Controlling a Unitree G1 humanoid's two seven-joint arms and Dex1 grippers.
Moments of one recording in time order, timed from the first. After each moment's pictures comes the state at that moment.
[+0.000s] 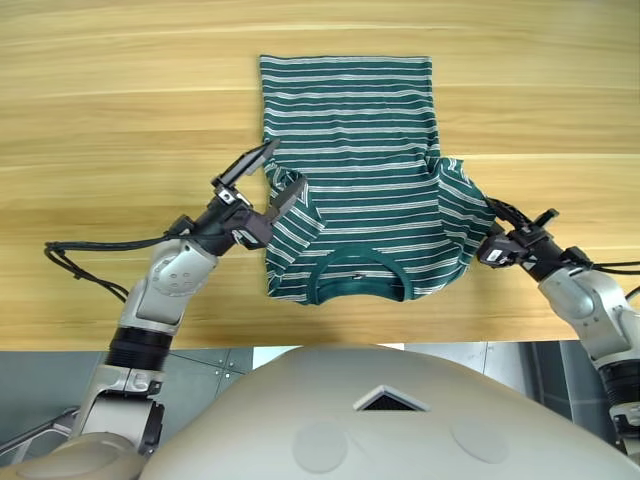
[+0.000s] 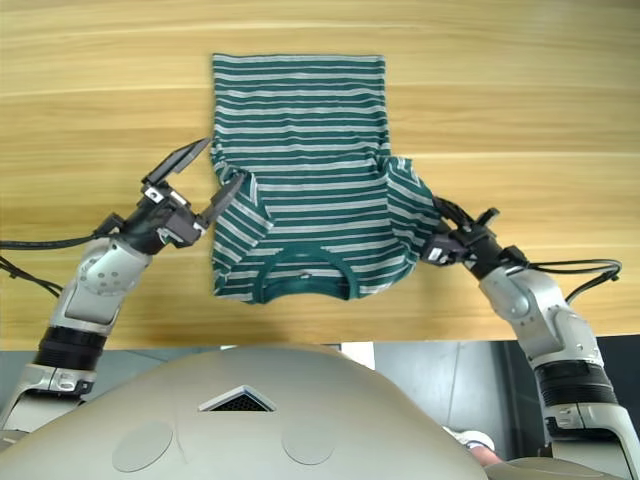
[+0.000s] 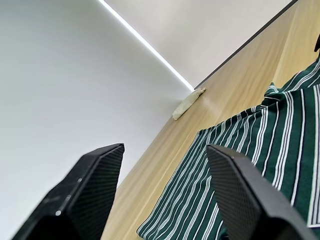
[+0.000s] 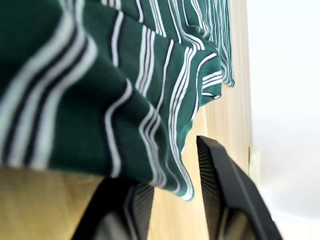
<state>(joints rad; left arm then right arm) 0.16 0.51 -0.18 -0.01 0.31 -0.76 -0.24 0.33 -0.82 0.09 0.15 -0.62 -0.52 0.10</state>
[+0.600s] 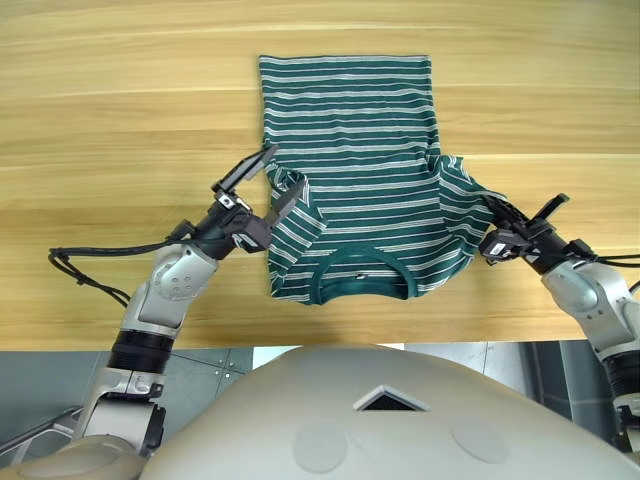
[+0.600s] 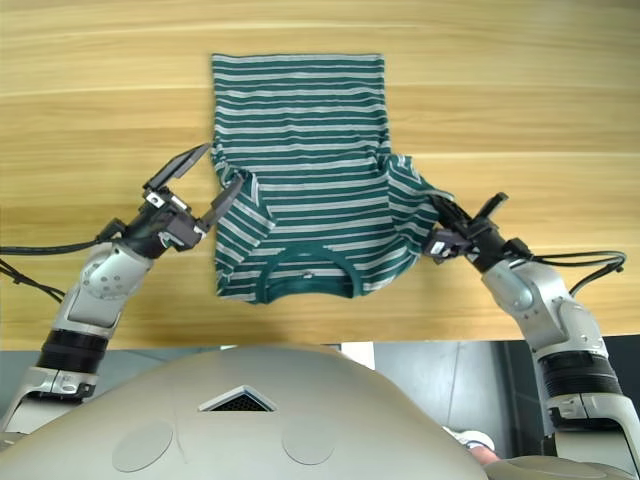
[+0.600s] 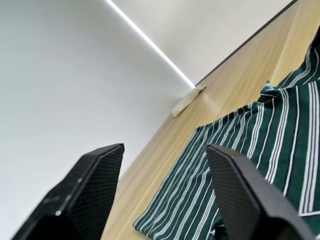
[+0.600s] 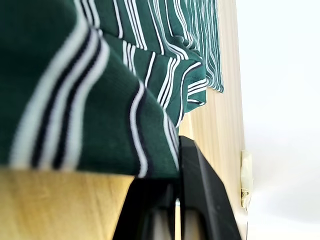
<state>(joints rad) 0.18 0.50 -0.18 0.02 0.32 -0.78 -0.23 0.28 -0.84 0.11 0.19 -0.60 -0.56 0.06</state>
